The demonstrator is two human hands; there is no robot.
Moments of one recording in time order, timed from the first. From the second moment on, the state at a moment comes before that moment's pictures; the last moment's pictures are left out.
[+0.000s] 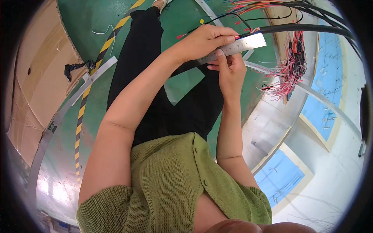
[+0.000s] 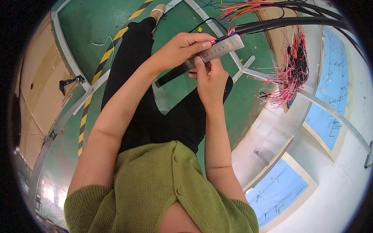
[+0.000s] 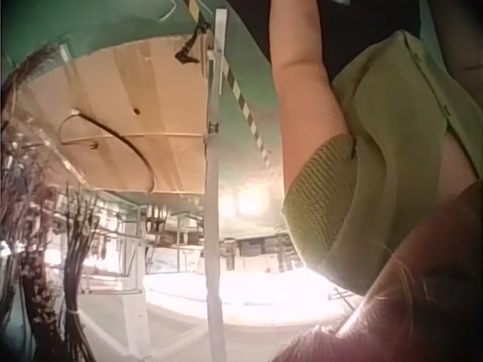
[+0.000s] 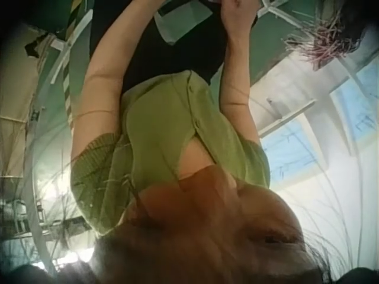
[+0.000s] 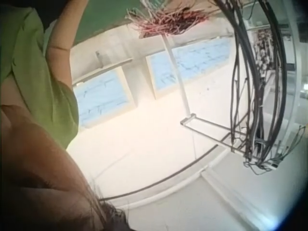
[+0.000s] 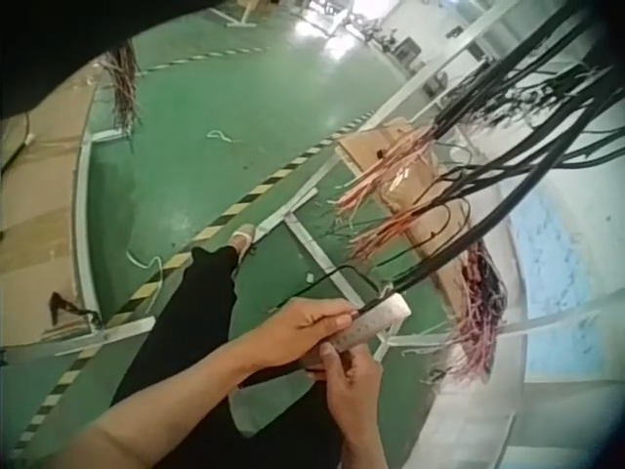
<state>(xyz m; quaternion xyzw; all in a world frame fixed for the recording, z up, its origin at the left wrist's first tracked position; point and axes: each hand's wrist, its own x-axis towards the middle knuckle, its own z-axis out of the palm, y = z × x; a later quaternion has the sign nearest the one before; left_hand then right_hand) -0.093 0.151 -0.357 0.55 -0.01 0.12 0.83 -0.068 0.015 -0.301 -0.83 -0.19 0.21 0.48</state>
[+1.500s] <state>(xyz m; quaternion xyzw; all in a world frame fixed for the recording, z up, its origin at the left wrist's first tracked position) -0.097 0.135 -0.293 0.39 0.00 0.00 0.92 -0.007 0.032 -0.223 -0.68 -0.28 0.14 0.66</state>
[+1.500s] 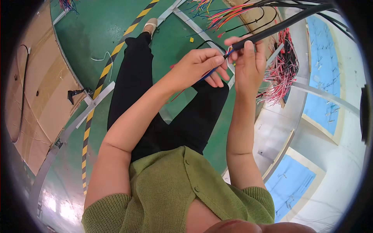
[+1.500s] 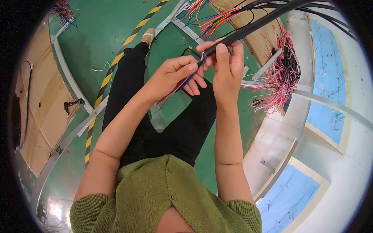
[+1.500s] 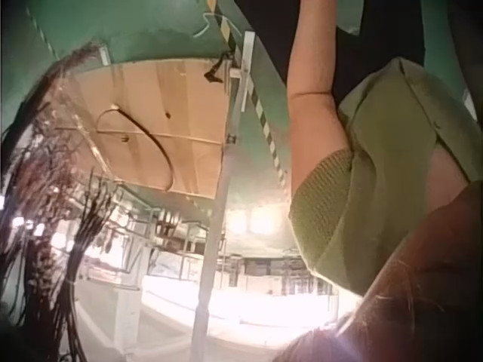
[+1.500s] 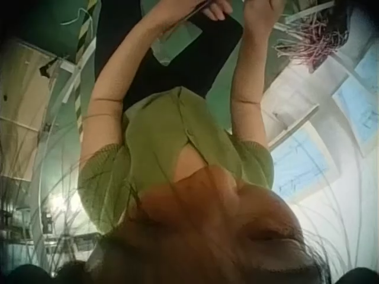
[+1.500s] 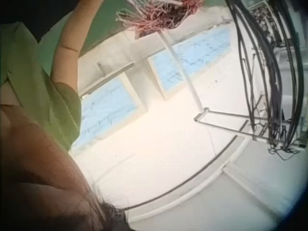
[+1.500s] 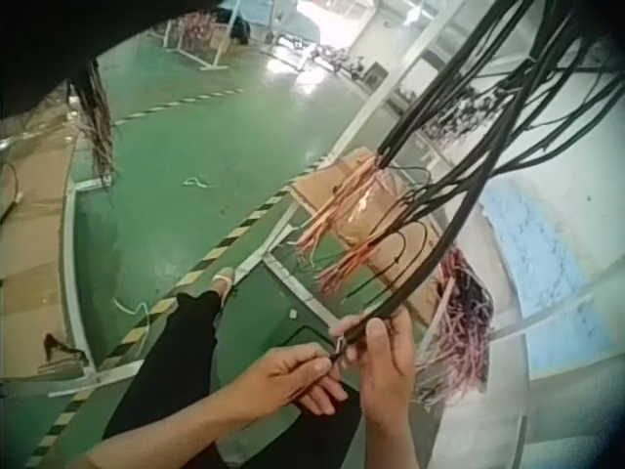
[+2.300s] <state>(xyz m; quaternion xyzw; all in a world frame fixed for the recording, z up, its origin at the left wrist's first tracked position) -0.100 0.152 -0.292 0.57 -0.16 0.04 0.81 -0.016 0.002 -0.198 -0.67 -0.23 0.21 0.68</state>
